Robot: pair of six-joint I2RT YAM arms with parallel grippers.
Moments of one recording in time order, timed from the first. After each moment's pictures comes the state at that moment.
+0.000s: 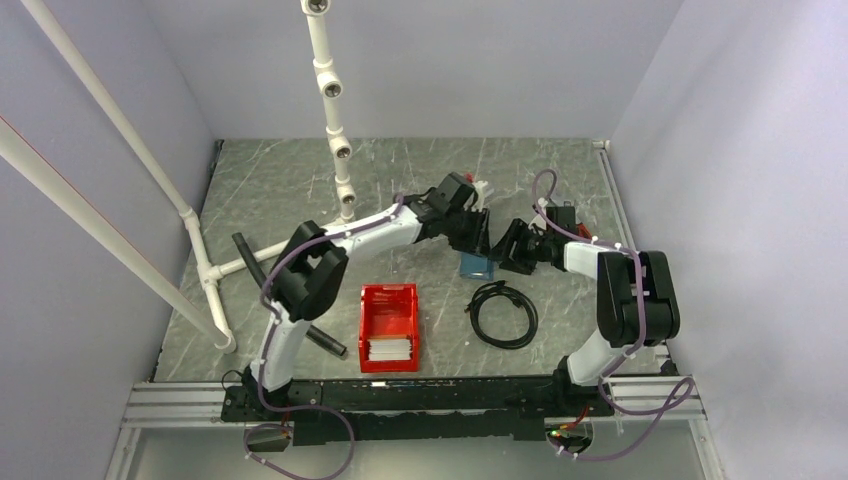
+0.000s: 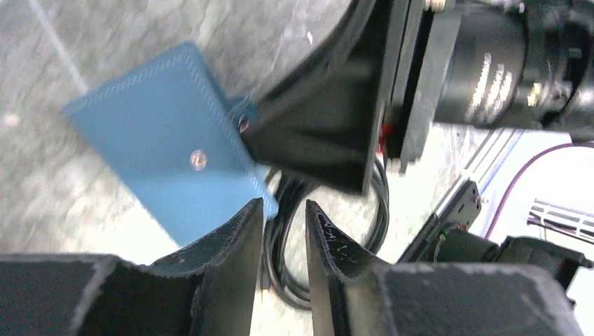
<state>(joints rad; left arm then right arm) -0.84 2.17 1.77 -0.35 0.36 -0.54 0.02 1.62 0.72 -0.03 -0.58 0.52</state>
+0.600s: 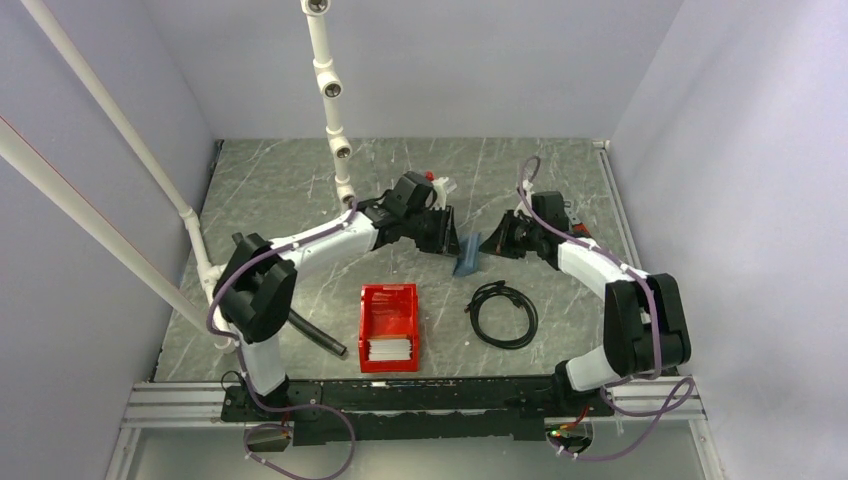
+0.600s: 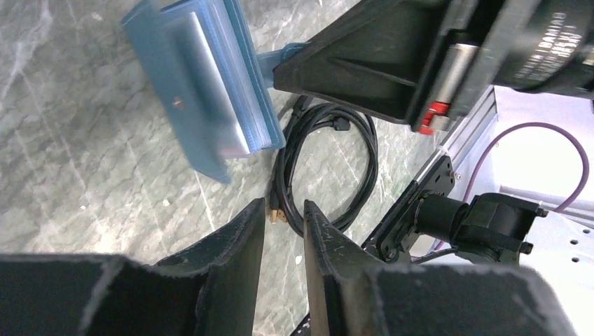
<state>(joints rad) -0.75 1.83 1.39 -0.28 0.39 -0.57 0.15 1.49 0.78 -0.10 -0.49 0.50</state>
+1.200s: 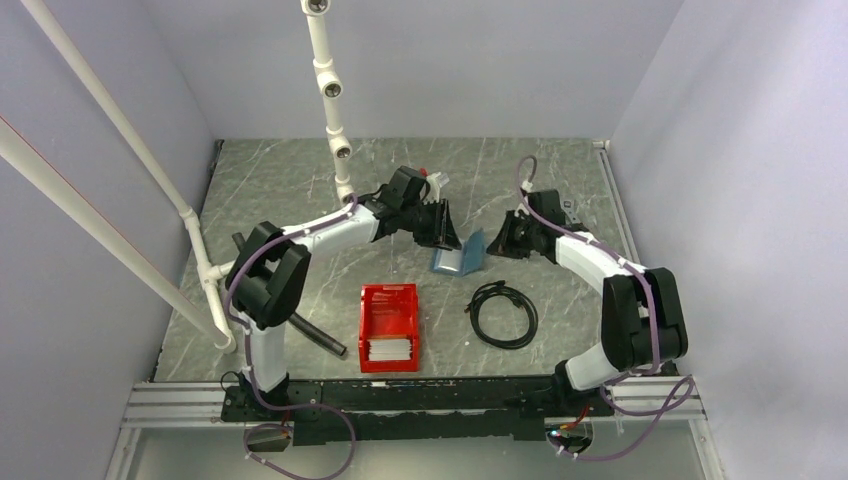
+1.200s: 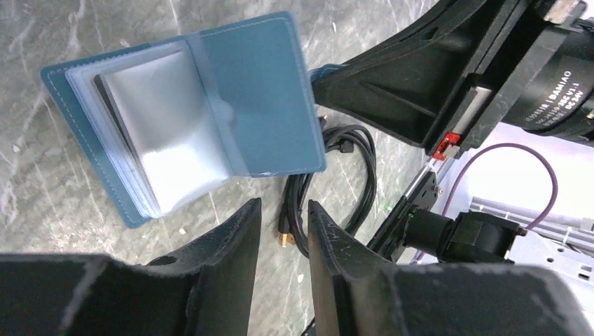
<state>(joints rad) -0.67 1.90 1.39 -0.21 0.50 -0.62 0.20 1.50 0.86 -0.22 -0.34 0.45</state>
